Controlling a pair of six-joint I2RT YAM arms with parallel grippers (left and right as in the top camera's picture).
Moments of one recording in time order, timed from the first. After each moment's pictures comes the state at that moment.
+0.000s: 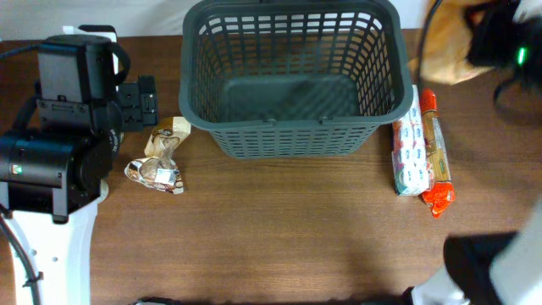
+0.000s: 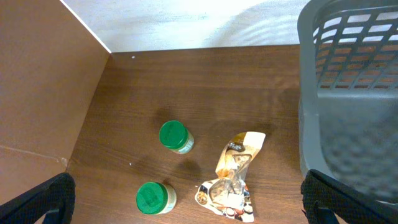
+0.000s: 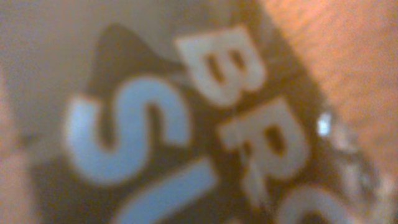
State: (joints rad) left arm -0.15 1.42 2.01 -1.33 -0.40 -0.03; right arm 0.04 1.79 2.92 -1.57 -0.08 0.01
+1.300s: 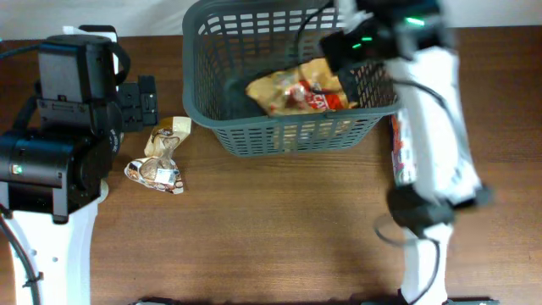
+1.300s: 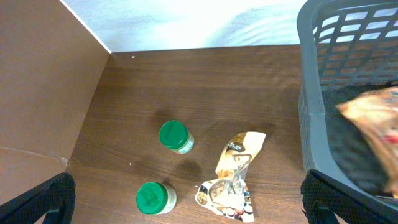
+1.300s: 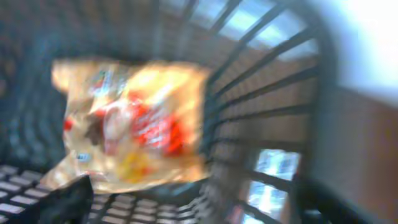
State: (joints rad) left arm -0.15 1.42 2.01 -1.33 -0.40 -0.04; right arm 0.30 2.16 2.84 -1.57 0.16 -0.12
